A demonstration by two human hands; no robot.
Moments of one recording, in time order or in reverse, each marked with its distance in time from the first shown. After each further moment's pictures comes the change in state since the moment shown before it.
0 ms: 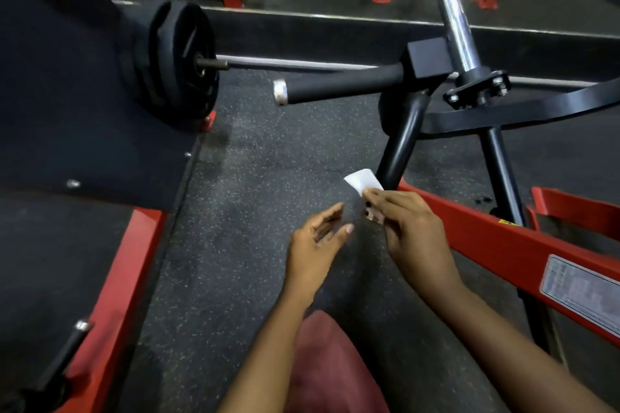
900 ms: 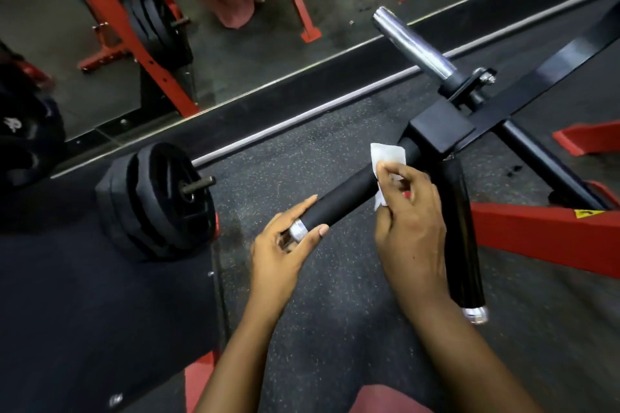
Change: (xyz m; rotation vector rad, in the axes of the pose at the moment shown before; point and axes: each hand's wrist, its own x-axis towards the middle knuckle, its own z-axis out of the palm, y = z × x) left_hand 0.162 0.126 -0.079 0.435 -0.300 0.345; right_hand 0.140 -0.044 0.066 -0.087 0.585 0.475
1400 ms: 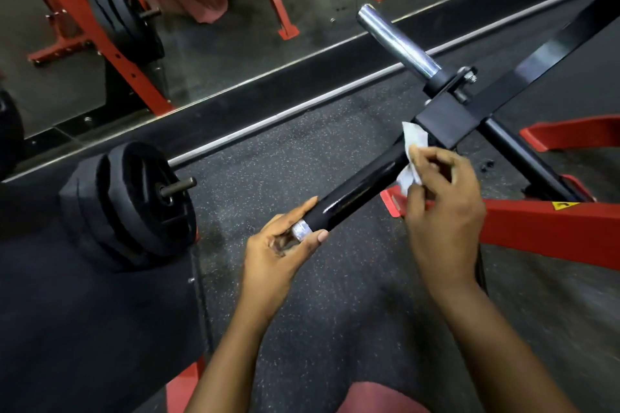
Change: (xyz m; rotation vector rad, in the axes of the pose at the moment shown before) left_hand 0.004 -0.002 -0.014 -0.197 -0.127 -0.038; right_hand 0.013 -0.002 -0.008 0.014 0.111 0.117
